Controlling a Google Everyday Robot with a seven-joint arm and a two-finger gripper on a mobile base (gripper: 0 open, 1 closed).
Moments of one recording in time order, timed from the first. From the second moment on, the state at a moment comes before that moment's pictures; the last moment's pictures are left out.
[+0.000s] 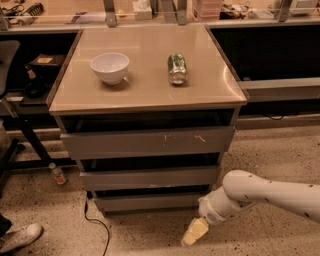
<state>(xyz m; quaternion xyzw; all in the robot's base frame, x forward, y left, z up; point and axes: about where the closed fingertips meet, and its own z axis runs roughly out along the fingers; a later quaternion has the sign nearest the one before) 0.421 -0.115 0.454 -0.47 0.84 0.24 0.12</state>
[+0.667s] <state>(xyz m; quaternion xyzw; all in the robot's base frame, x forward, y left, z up) 0.433 -0.107 0.406 -0.45 0.84 0.28 0.14</state>
